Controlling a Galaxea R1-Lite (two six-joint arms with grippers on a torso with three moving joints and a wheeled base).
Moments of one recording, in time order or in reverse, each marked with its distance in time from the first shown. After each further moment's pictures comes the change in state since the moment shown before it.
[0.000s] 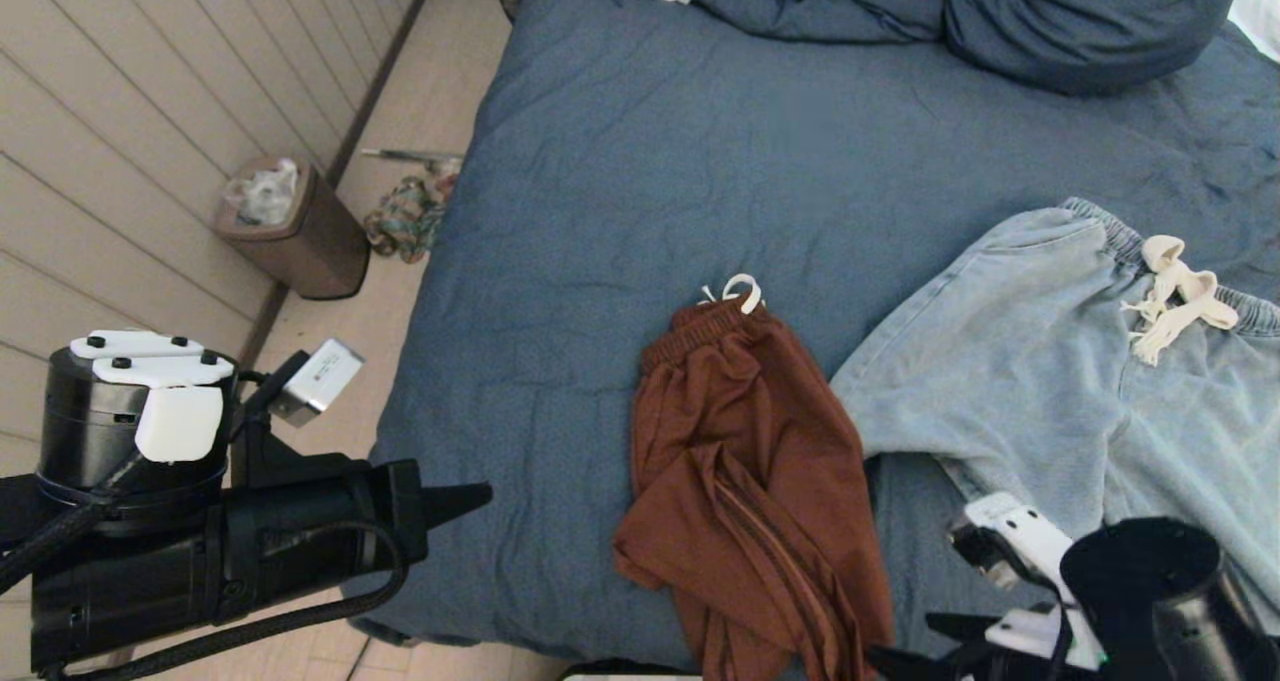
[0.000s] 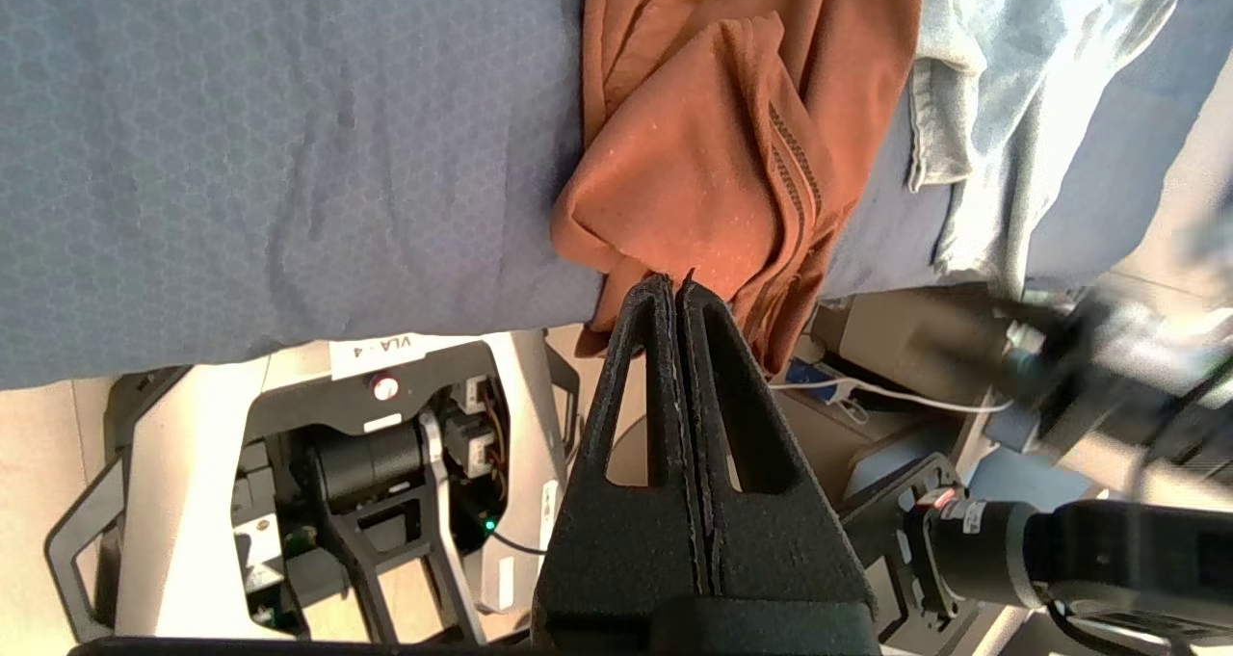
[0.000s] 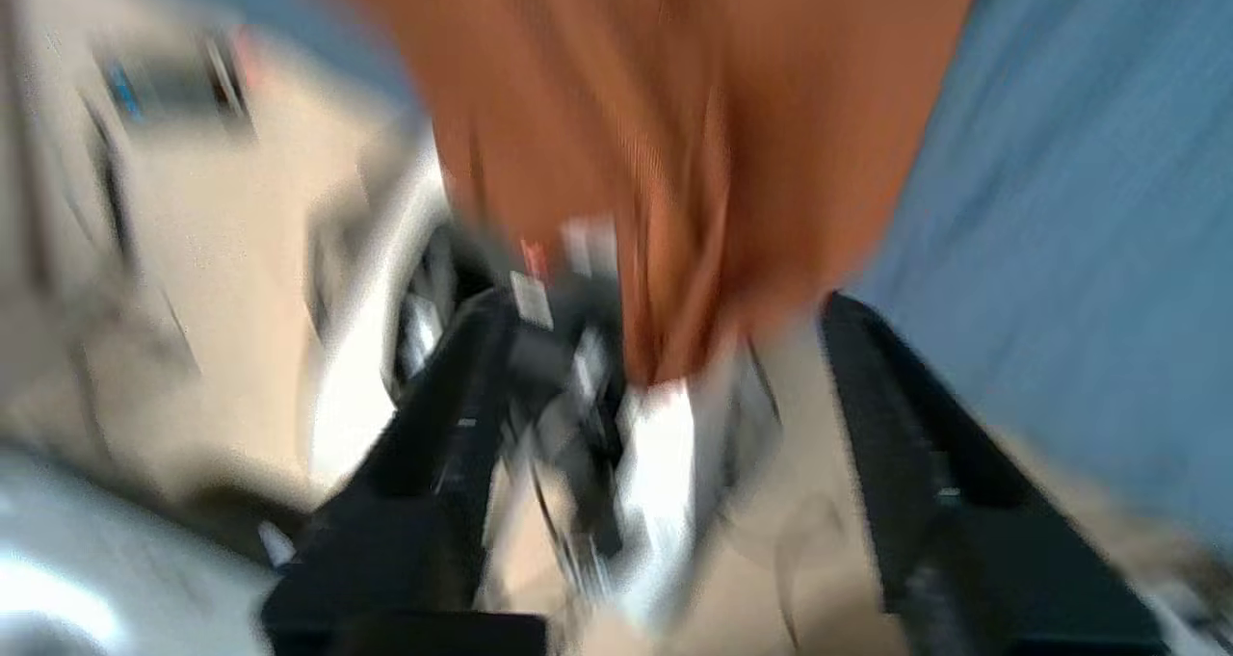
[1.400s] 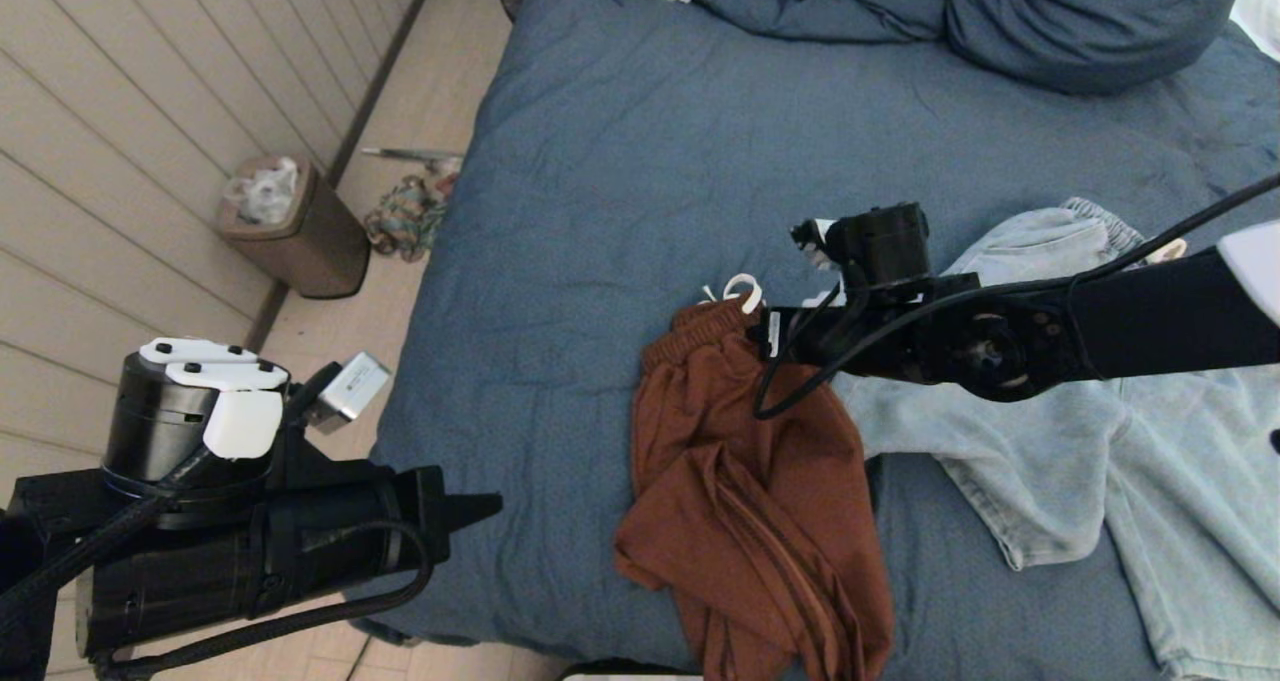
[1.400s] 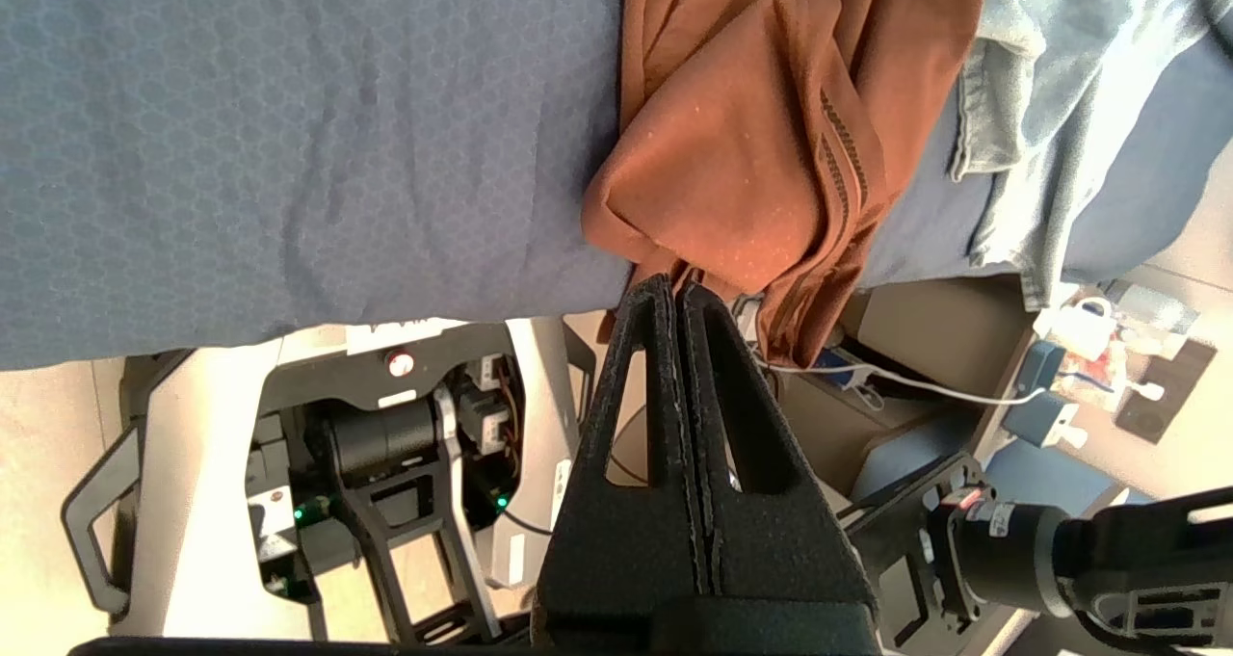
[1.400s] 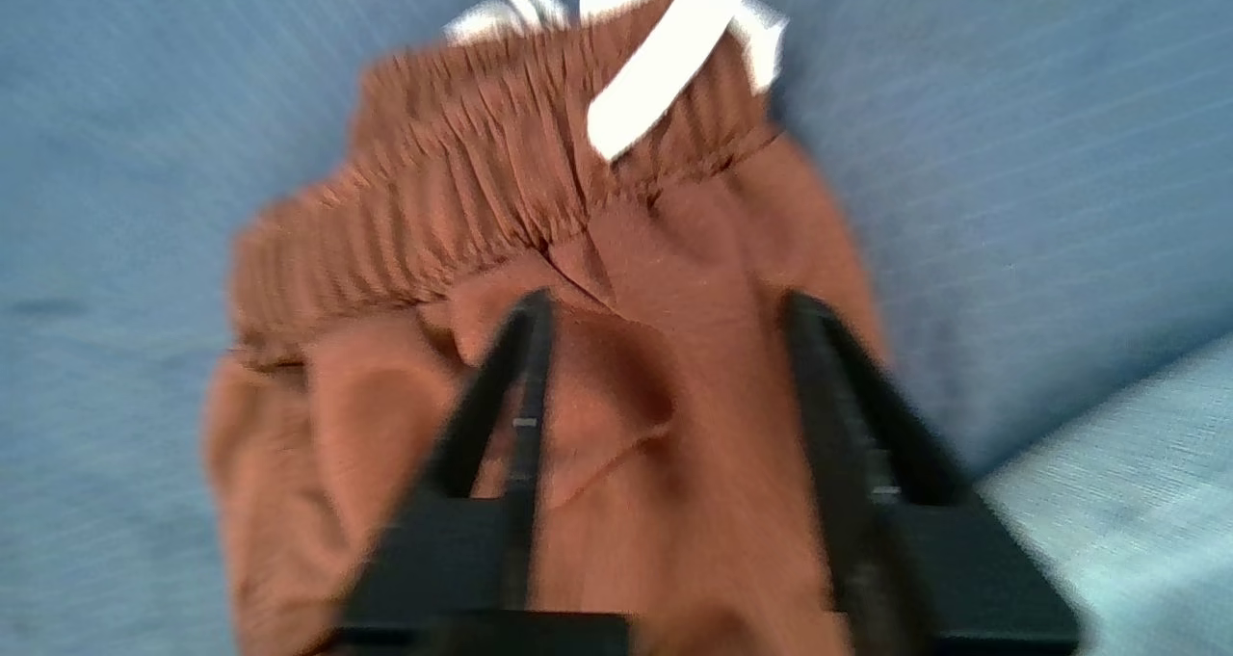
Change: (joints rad) left arm 0.000 0.064 -0.008 -0.001 0.003 -0.002; right arm -0.276 0.607 -0.981 0.117 0.044 -0.062
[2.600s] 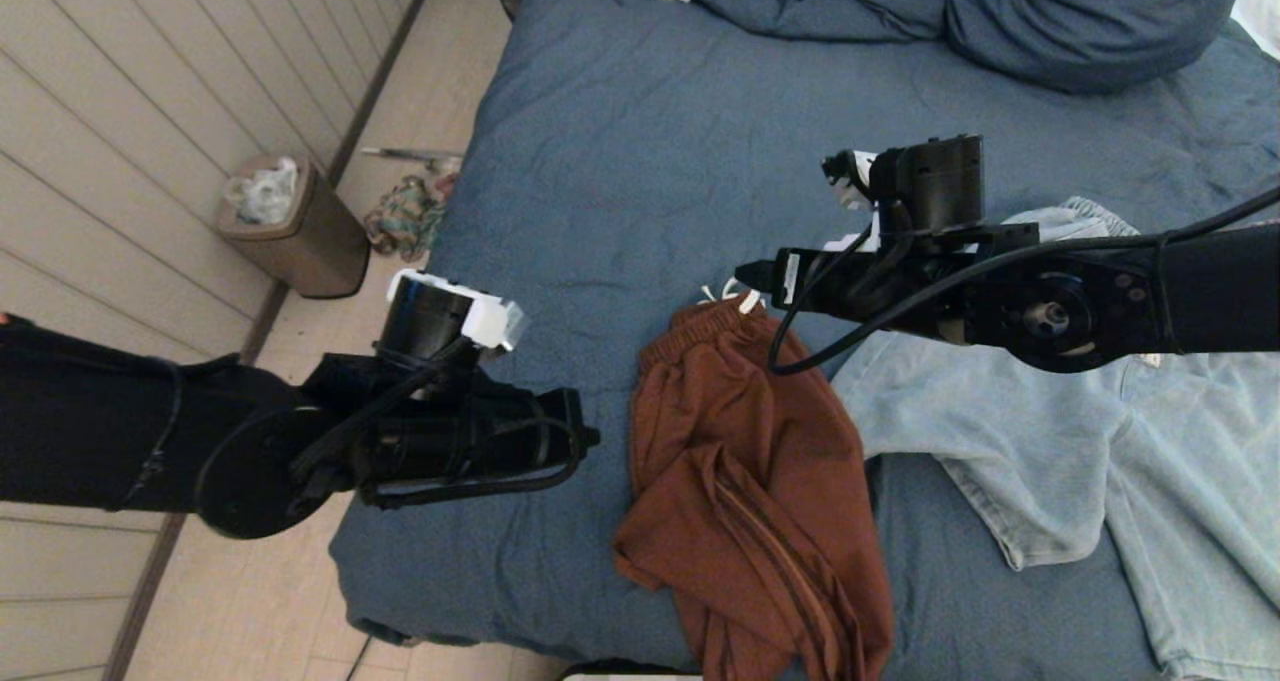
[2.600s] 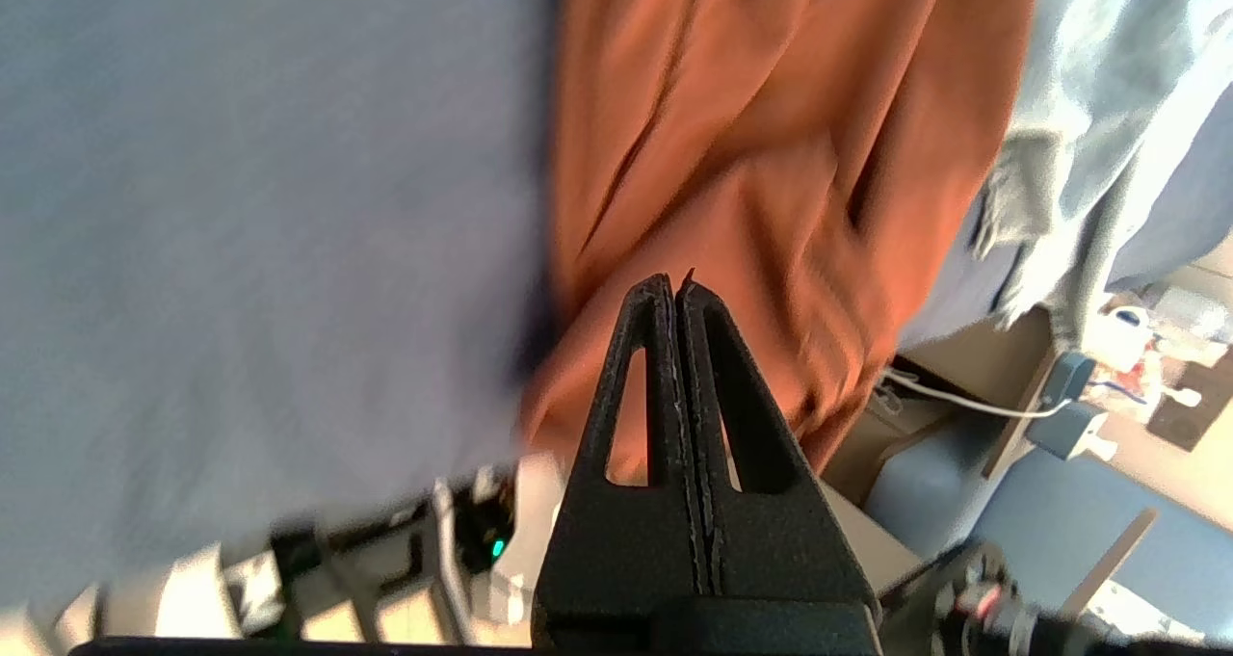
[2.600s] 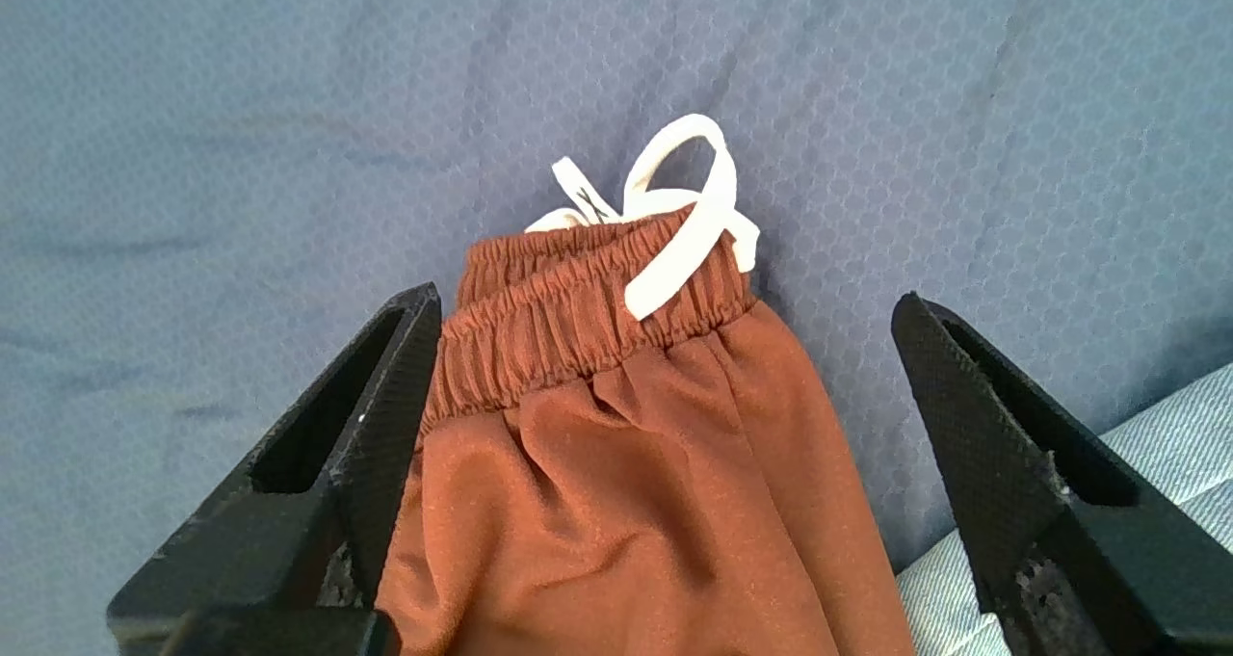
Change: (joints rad) left arm -0.042 0.389 -0.417 0.078 0.001 0.021; right arm 0.007 -0.097 -0.039 -0.030 -0.024 -0.001
